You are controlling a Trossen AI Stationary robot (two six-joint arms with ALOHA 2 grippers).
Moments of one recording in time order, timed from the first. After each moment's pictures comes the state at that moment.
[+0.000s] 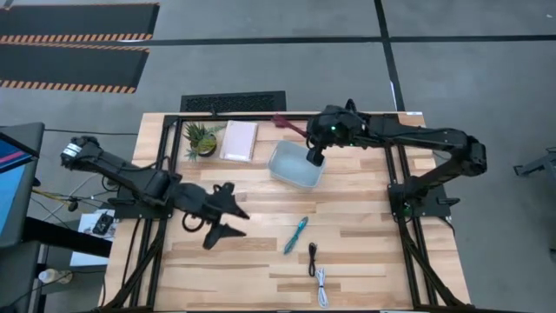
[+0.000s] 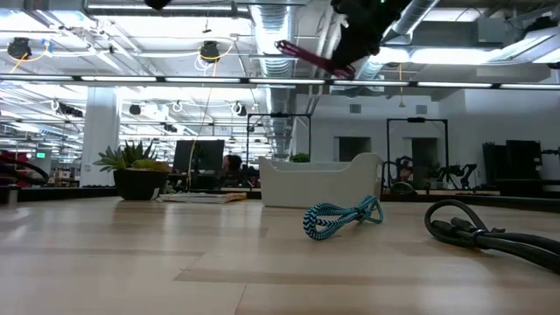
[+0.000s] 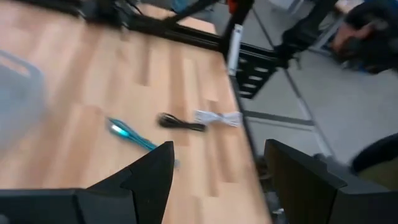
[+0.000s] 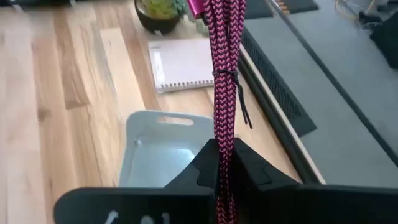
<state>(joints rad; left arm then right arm) -0.40 1.13 0.96 -0.28 -0.06 -0.47 -0.25 1.40 1.30 -0.58 0.22 -0.03</state>
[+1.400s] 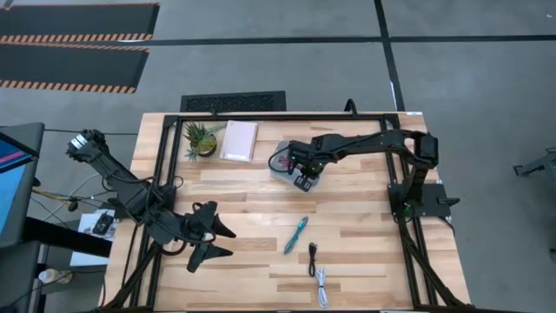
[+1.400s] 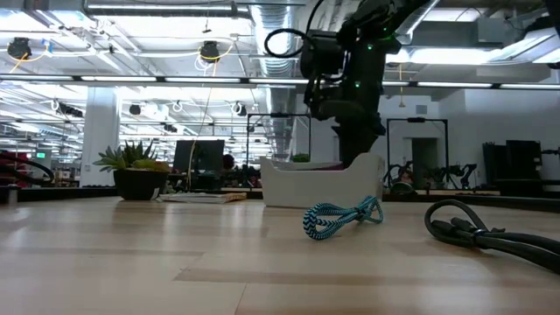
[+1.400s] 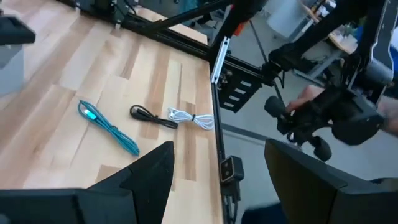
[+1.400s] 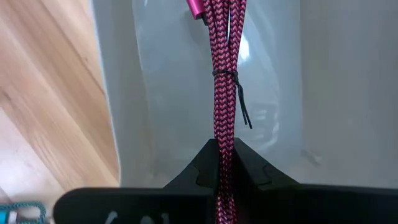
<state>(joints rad) -0.70 1.12 0.97 -0.28 -0.40 -0.69 -0.22 1.82 1.30 -0.81 0.08 0.33</state>
